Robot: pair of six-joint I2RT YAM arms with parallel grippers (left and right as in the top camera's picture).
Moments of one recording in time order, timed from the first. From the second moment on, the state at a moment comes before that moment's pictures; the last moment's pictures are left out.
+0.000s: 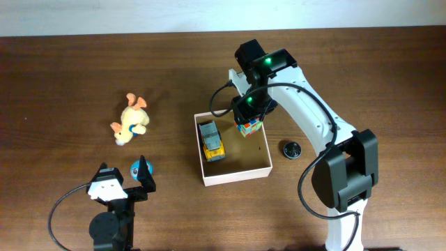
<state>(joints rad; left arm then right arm) 0.07 0.04 0.01 -0.08 -0.02 -0.16 0.43 2.11 1.91 -1.27 -0.18 -0.05</state>
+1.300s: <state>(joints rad) 0.07 0.04 0.01 -0.08 -0.02 -0.16 0.43 2.11 1.91 -1.26 -0.14 0.17</state>
